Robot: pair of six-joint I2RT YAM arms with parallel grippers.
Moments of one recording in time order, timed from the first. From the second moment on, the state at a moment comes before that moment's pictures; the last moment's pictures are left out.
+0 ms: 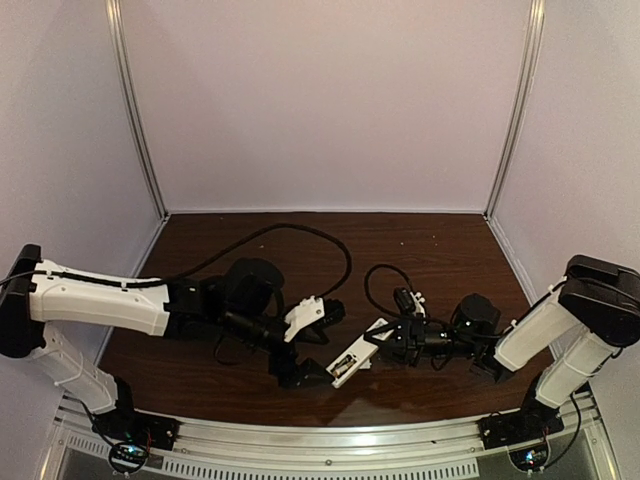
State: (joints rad) left arm -1.15 1.47 0.91 -0.13 0.37 0.07; right arm 0.85 1.57 0.24 1.30 -0.59 1.43
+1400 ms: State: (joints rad) left arm -1.35 1.43 1.02 -0.35 0.24 0.77; right arm 0.88 1.49 0.32 1.14 -0.72 1.31
